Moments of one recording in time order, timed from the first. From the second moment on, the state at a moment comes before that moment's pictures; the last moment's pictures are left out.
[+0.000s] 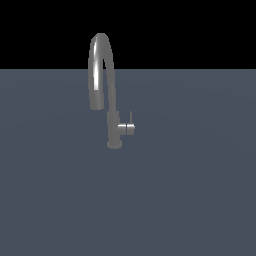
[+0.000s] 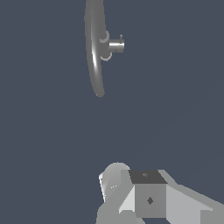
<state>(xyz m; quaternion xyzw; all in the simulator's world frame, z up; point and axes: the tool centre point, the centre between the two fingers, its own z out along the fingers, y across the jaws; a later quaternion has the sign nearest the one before) -0.261 0.002 0.476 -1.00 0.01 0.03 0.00</state>
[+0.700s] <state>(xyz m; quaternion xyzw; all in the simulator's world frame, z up) -0.243 0.004 0.472 -1.00 0.03 0.05 0.03</state>
